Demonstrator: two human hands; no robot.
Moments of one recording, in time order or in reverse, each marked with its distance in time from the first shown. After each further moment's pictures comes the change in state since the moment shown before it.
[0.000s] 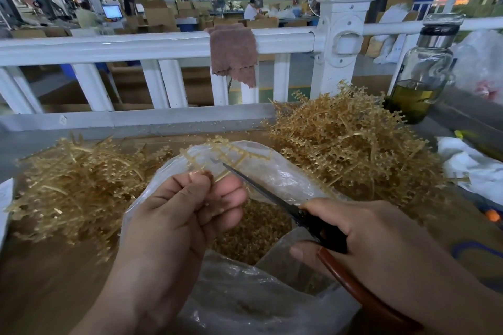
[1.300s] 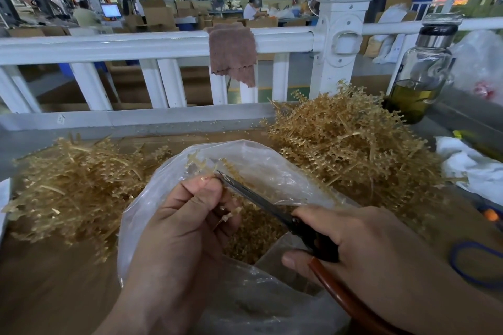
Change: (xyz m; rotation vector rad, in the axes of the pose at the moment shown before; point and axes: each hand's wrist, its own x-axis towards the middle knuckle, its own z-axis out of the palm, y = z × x) left_hand -0.008 -0.008 0.015 -0.126 0.003 0.008; right_hand 0.000 -0.002 0.005 -0.071 -0.002 -0.048
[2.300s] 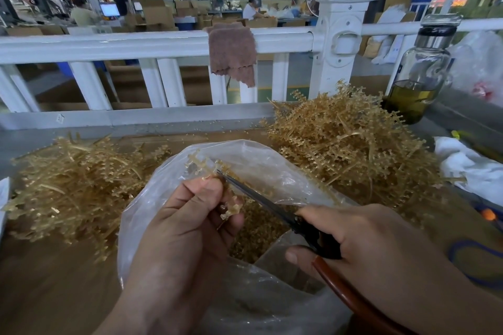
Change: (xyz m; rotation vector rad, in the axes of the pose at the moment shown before) left_hand 0.001 -0.001 0.002 -0.036 0.014 -0.038; right_hand -0.001 -0.002 -0.004 0.001 -0.001 0.016
